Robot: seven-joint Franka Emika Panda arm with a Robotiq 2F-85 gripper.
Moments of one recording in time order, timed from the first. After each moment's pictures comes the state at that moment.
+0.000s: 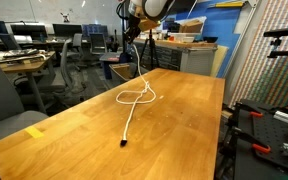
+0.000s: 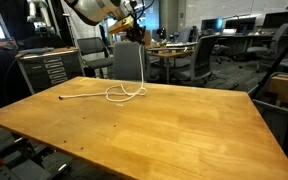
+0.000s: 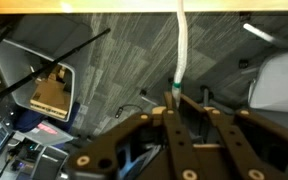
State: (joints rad) arm 0.21 0.53 -0.23 -1.64 -0.39 2.71 0.34
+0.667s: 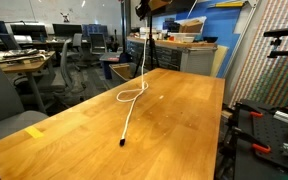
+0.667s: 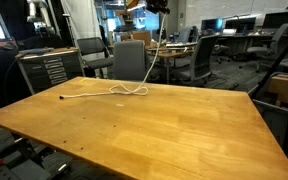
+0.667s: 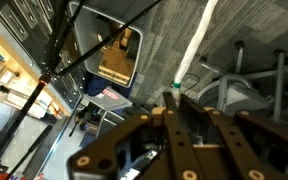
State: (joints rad) arm 0.21 0.46 -0.40 -1.52 -0.54 2.66 0.43
